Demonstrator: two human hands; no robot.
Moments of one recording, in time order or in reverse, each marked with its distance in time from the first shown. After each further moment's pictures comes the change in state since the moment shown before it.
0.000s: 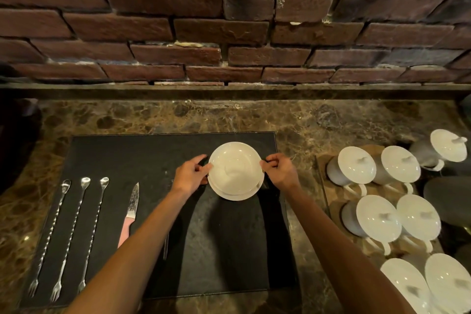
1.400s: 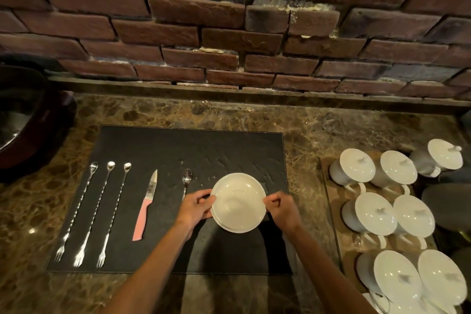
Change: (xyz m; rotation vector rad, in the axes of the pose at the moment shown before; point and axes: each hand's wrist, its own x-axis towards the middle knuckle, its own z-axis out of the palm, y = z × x) left_hand -0.088 -0.077 0.005 -0.361 -0.010 -0.142; right_hand -0.109 0.041 0.007 -0.107 -0.087 -0.093
